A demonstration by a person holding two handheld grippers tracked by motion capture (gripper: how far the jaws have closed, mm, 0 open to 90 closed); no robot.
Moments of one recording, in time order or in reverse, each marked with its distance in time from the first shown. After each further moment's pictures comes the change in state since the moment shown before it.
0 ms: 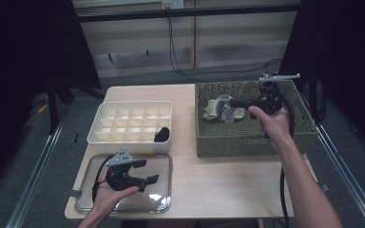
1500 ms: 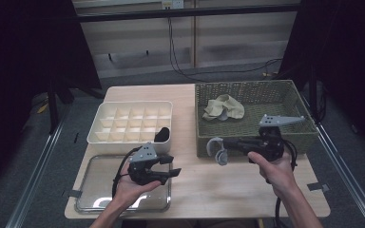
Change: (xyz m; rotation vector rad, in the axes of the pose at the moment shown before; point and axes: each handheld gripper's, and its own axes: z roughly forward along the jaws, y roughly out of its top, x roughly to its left) left arm -0.036 0.042 0.037 -0.041 -0.111 0.141; right arm 0.088 -0.078 -0.031 0.003 0.140 -0.043
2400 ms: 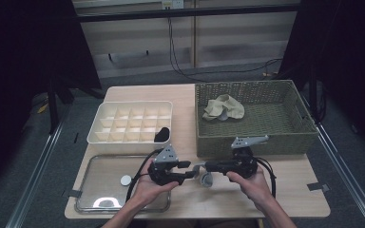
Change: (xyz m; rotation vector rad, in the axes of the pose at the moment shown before) left arm -0.005 -0.004 0.053 0.069 -0.032 0.011; right arm -0.008 -0.060 0.064 0.148 0.078 0.046
